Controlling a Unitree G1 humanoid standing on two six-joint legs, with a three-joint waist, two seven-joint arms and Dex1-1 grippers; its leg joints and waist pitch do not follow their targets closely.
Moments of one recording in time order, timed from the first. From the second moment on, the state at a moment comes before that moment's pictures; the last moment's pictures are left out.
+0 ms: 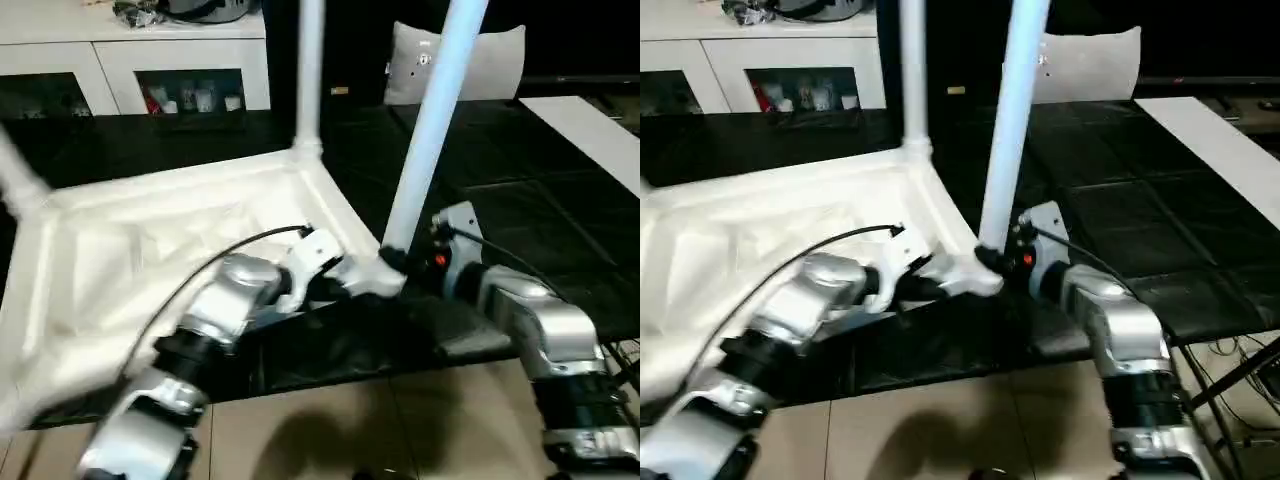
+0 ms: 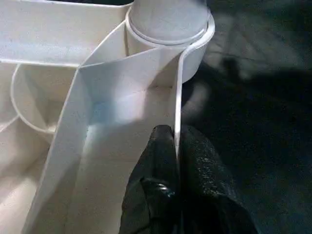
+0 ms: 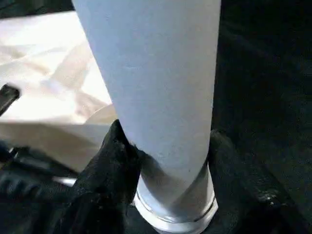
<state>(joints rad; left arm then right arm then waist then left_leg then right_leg) -0.62 0.12 -0.27 0.48 0.08 0.50 -0.83 -0.42 -0.24 -0.03 0.20 0.22 0.58 0.57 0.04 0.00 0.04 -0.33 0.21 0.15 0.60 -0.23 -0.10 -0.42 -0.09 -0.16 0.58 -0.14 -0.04</state>
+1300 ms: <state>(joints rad) -0.63 0.42 -0.46 0.51 0.06 0.03 -1.41 -0.34 -0.62 0.19 0.12 0.28 0.39 1.33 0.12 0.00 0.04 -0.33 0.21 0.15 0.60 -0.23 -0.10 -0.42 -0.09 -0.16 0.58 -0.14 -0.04</state>
